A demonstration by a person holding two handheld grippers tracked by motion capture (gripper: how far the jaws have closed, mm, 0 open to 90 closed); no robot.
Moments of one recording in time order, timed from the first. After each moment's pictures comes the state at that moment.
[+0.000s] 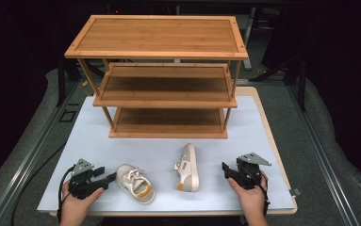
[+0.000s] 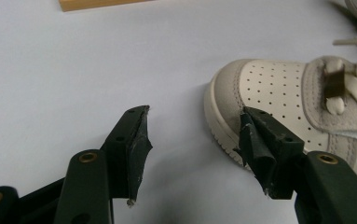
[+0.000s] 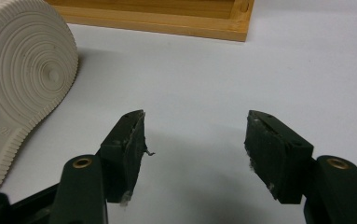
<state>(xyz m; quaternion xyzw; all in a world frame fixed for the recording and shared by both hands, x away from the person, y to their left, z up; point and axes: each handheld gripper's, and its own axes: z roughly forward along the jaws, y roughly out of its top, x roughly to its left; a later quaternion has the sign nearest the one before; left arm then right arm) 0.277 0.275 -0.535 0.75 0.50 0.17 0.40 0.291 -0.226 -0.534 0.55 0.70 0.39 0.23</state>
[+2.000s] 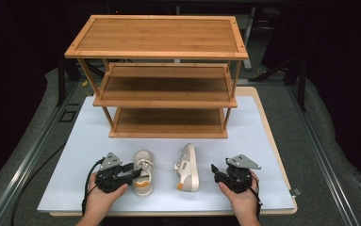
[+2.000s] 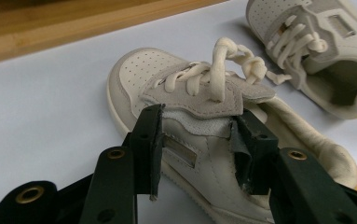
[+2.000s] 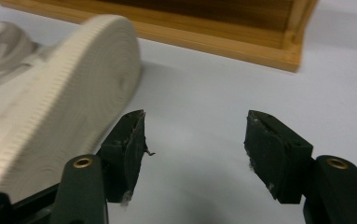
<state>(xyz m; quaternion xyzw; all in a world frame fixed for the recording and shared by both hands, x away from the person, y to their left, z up) 0.288 0.200 -0.516 0.79 0.42 0.15 0.43 0.276 -0.190 -0.520 0.49 0.73 0.42 0.24</state>
